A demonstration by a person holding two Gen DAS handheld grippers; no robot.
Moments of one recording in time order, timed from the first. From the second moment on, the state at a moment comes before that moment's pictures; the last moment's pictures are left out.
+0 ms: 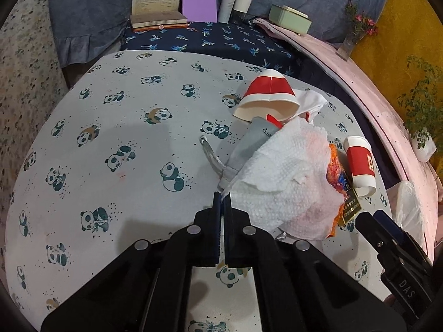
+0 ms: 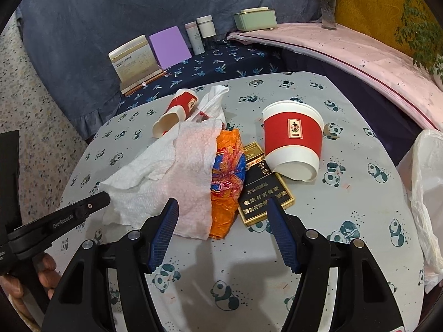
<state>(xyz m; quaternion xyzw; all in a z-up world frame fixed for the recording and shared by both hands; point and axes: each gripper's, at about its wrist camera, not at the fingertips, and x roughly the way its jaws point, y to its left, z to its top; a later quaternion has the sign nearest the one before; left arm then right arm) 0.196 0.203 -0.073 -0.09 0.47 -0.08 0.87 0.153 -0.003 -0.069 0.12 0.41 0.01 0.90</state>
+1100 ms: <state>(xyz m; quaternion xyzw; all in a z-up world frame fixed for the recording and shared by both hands) 0.196 0.175 -0.093 -0.08 0.50 -0.14 0.85 0.170 -0.001 -0.086 0.11 0.43 0.00 0.90</state>
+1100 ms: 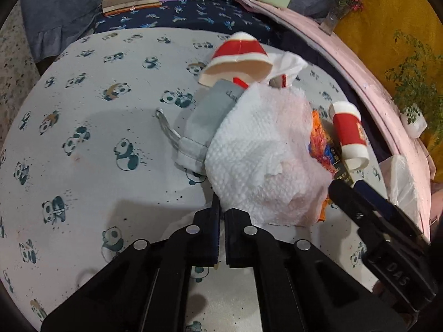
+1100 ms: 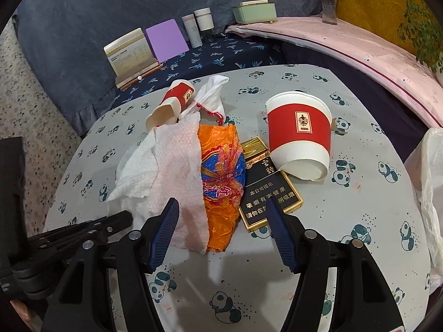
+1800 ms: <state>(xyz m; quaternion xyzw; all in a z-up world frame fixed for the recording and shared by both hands) 0.185 0.226 -0.072 -0.09 0.49 -0.06 0.87 0.171 0.034 -0.098 0.11 0.44 0.03 0.89</state>
